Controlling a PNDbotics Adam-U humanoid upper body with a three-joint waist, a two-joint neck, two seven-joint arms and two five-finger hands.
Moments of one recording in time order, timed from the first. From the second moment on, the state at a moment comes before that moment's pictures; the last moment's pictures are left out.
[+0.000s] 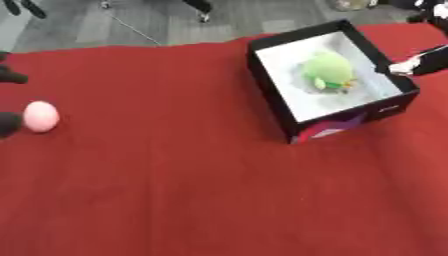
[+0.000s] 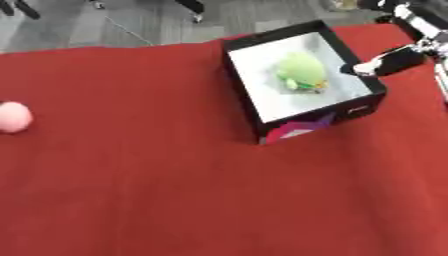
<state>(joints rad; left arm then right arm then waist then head) -0.32 0.65 -0.03 -1.84 0.35 -0.09 0.00 -0.81 -0.74 -0.06 -1.20 0.19 -0.24 0.27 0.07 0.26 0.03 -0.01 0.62</state>
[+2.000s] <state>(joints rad) -0.37 0.99 0.00 -1.47 -0.19 -0.06 -0.41 -0.73 -0.79 -0.11 -1.44 -0.09 -0.14 0.14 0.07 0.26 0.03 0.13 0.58</state>
